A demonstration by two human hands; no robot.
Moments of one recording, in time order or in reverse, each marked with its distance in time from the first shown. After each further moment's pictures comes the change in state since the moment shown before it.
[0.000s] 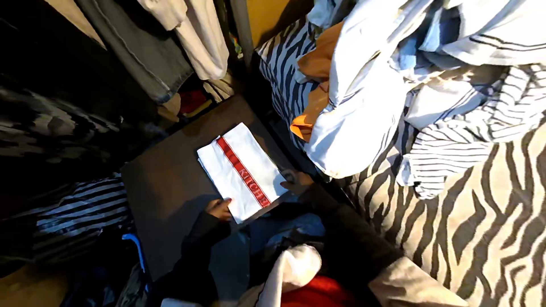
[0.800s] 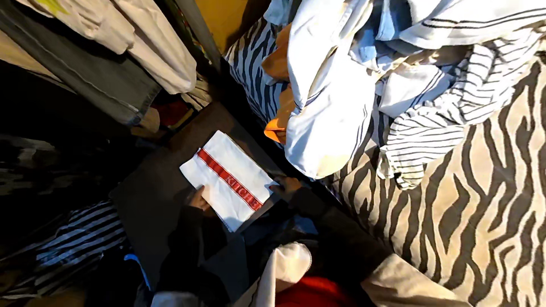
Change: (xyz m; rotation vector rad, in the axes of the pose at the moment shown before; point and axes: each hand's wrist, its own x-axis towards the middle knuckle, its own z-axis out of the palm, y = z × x) left_hand 0.049 0.041 -0.011 -0.296 0.266 0.027; right_hand 0.000 0.016 -0.003 -0.126 0.011 -0.073
